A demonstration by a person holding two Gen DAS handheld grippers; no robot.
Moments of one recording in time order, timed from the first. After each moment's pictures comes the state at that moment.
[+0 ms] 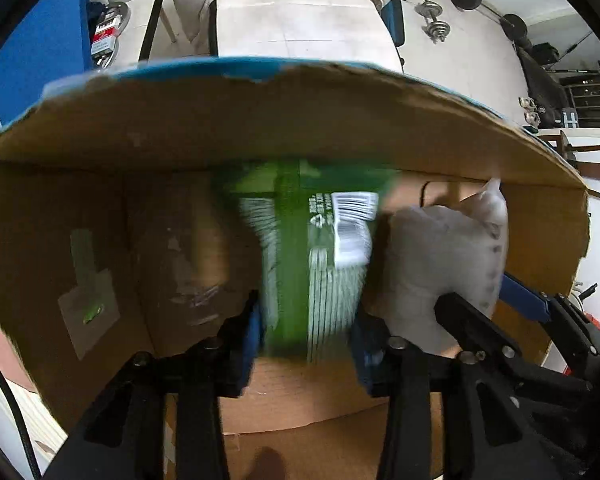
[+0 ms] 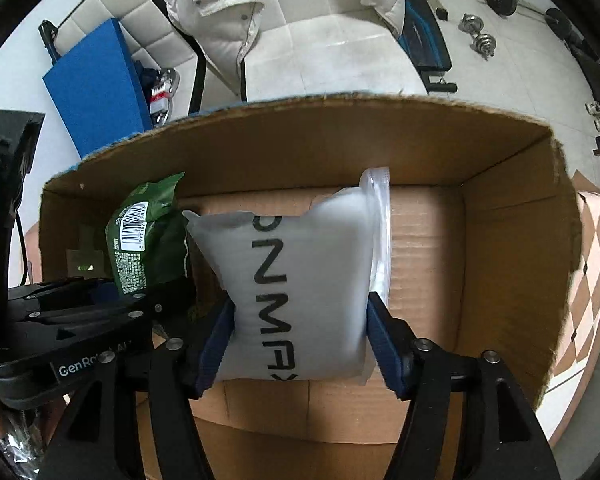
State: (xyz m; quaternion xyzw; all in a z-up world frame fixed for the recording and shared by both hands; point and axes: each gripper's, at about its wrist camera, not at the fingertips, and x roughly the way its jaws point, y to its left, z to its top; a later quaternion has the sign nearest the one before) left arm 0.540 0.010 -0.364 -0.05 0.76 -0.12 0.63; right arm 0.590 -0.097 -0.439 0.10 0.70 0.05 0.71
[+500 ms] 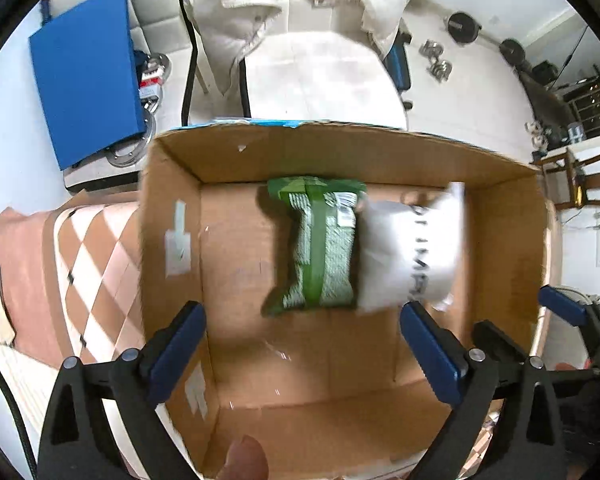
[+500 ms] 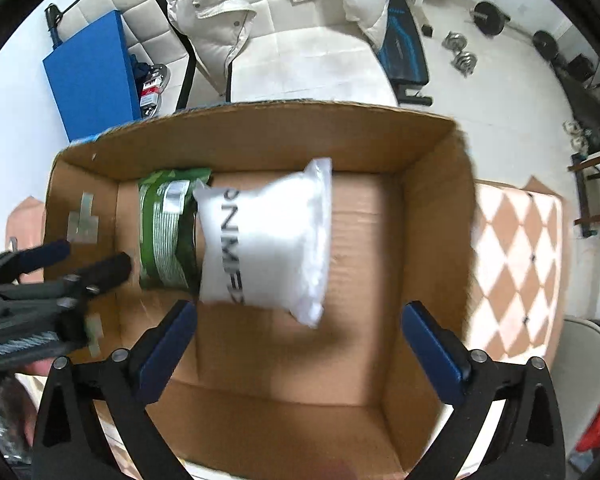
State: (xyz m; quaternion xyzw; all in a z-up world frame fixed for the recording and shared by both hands) left arm 0.476 0.030 -0.272 -0.03 0.69 -0.09 0.72; right arm 0.540 -0.111 -0.384 0.03 0.68 0.02 0.73
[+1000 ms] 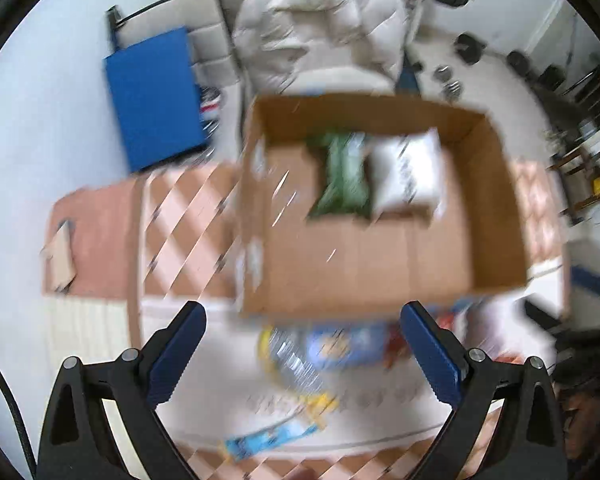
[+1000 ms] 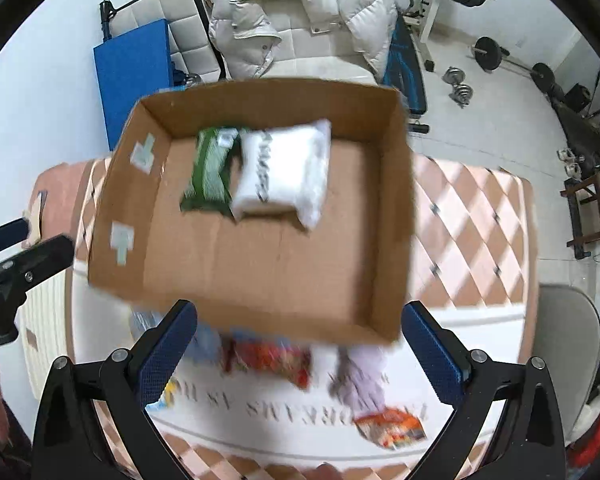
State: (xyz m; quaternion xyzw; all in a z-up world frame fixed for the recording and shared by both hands) left arm 0.346 0.051 -0.216 0.04 0.64 -0.02 0.77; right arm 0.395 -0.128 -0.303 0.01 0.63 0.05 0.77
